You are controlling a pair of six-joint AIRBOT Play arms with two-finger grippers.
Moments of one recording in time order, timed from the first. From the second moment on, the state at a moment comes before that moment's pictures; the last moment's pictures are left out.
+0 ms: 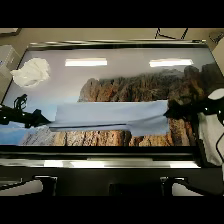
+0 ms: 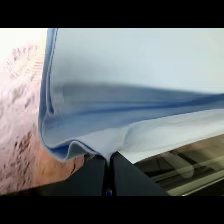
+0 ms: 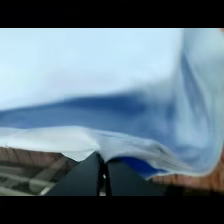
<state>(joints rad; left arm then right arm) 0.44 -1.42 1.06 0.95 -1.40 -1.25 -0.29 -1.39 1.16 -1.00 1.34 1.50</state>
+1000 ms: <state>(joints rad) 0.40 -1.89 1.58 0.89 -1.49 -1.38 -0.35 -1.78 1.51 -0.92 1.34 1.51</state>
